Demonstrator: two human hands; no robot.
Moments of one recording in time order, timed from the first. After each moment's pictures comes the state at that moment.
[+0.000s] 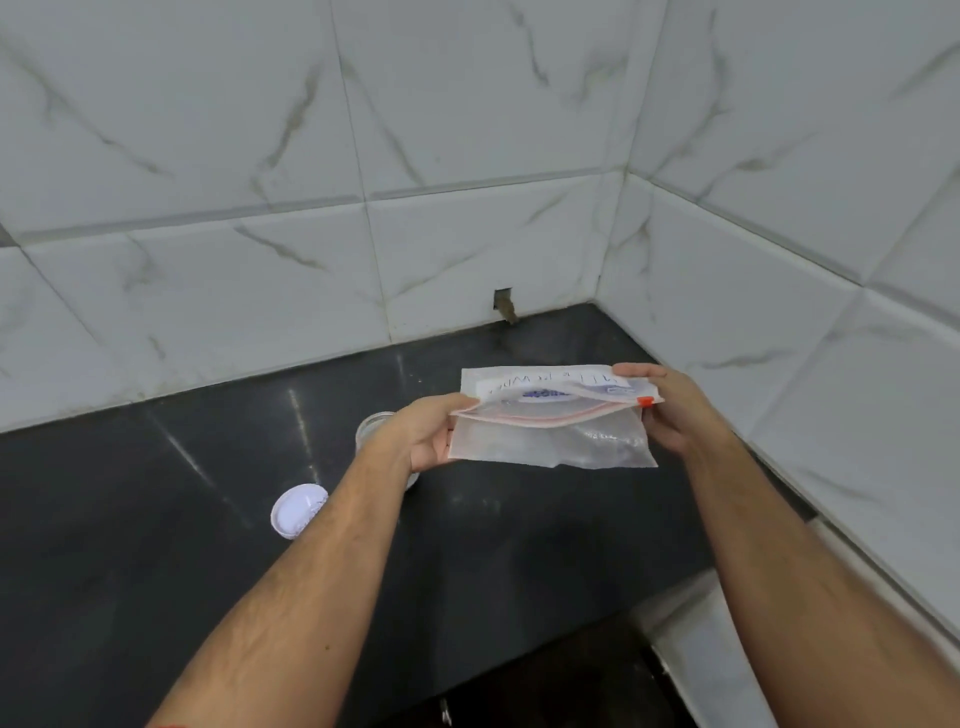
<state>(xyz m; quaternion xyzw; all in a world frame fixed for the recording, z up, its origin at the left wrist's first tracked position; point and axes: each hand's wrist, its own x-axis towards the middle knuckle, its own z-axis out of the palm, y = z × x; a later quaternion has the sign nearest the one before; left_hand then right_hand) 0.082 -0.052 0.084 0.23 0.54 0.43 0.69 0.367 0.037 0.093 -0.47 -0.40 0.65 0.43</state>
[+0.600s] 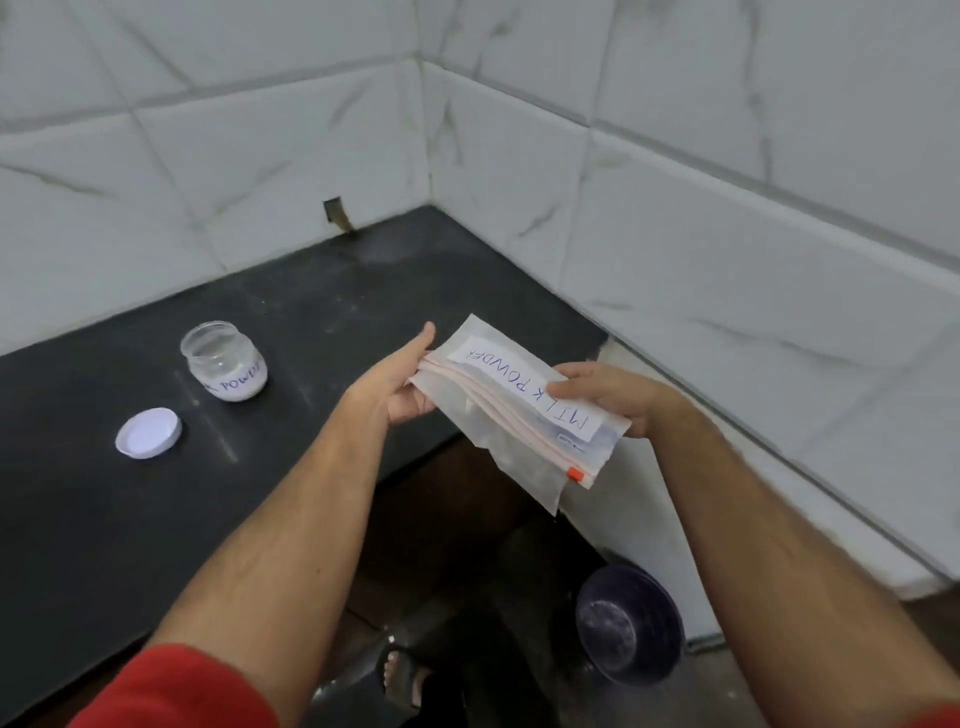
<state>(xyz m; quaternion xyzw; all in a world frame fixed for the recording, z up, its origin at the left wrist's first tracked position) 0.284 -0.137 0.056 0.20 0.48 0.36 0.77 0.563 -0.150 0.056 -0.48 -0.47 0.72 0.19</state>
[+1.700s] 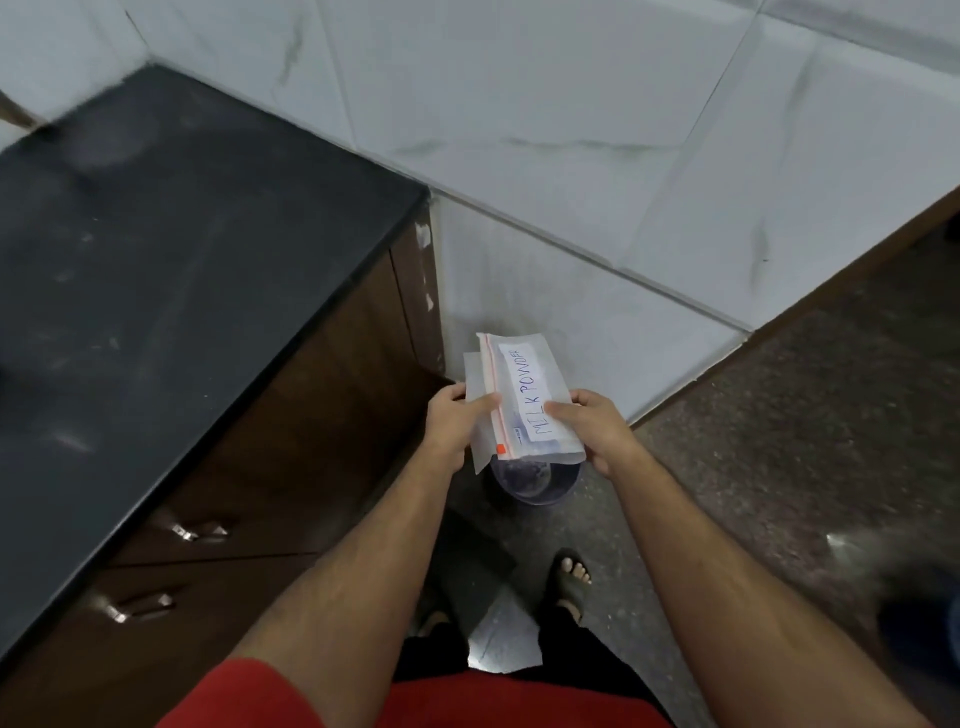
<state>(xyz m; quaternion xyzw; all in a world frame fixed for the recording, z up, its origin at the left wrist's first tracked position) 0.503 -0.270 -0.105 0.37 0.63 0.19 0.66 0.670 -0.344 -0.113 -0.71 -0.13 0.54 0.42</state>
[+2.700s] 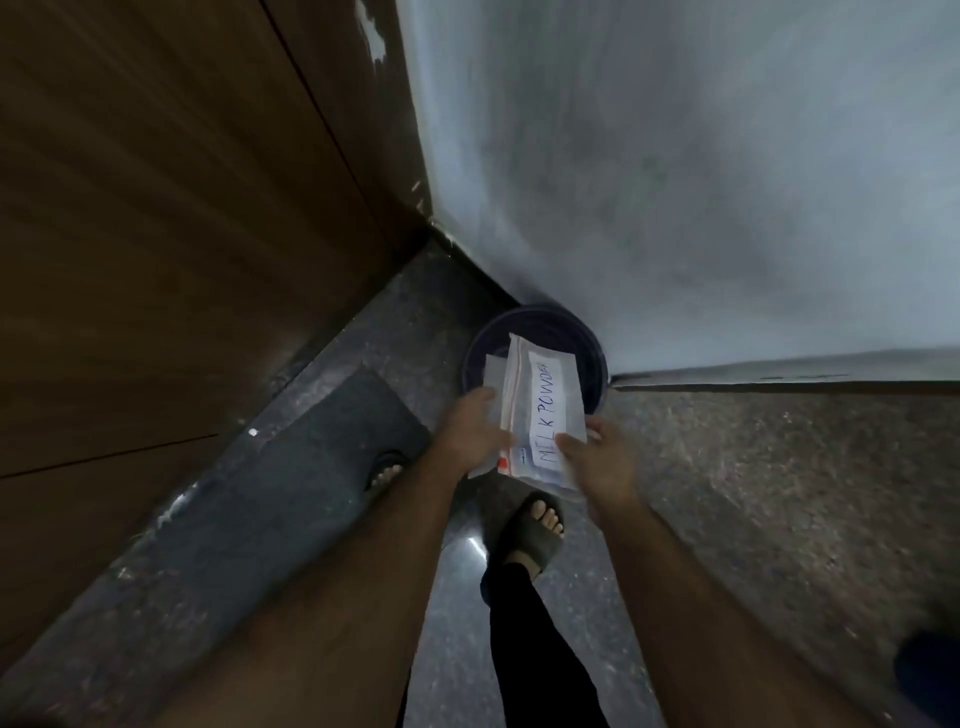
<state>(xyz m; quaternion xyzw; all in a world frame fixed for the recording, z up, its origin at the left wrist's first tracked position) 0.601 -0.291 -0.437 0.43 0.64 -0.05 0.63 0.749 -0.369 -0.464 -0.83 -0.09 0.50 0.23</state>
